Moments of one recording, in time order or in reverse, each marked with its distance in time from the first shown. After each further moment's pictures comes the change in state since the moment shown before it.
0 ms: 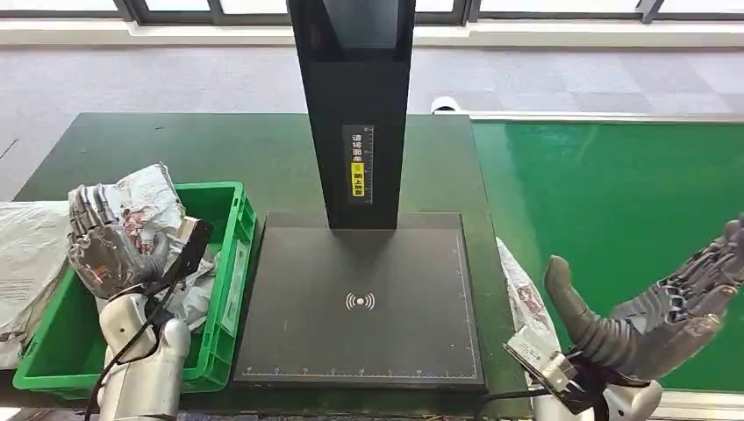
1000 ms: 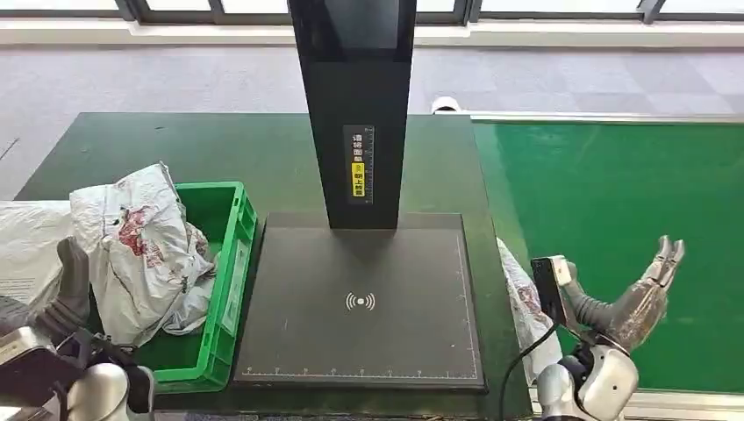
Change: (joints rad) left arm 0.259 -0.143 -0.051 -0.612 1.258 -0.073 -0.864; right arm -0.117 -0.113 -0.253 0.540 0.386 0.121 0.705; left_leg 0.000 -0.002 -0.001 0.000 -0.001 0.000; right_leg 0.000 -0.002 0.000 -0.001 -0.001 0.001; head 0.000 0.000
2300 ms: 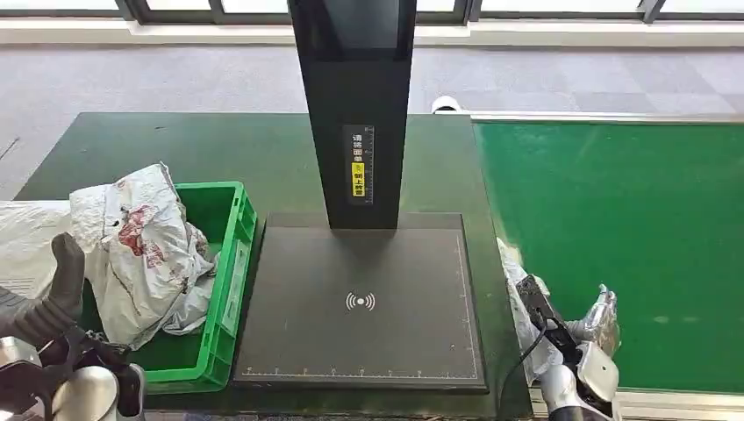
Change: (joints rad) left arm -0.001 0.026 -0.025 -0.063 -0.021 -0.064 0.034; right arm -0.073 -0.097 -0.008 0.287 -0.086 0.464 0.198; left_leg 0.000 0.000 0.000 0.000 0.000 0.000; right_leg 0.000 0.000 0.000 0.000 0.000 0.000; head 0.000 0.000
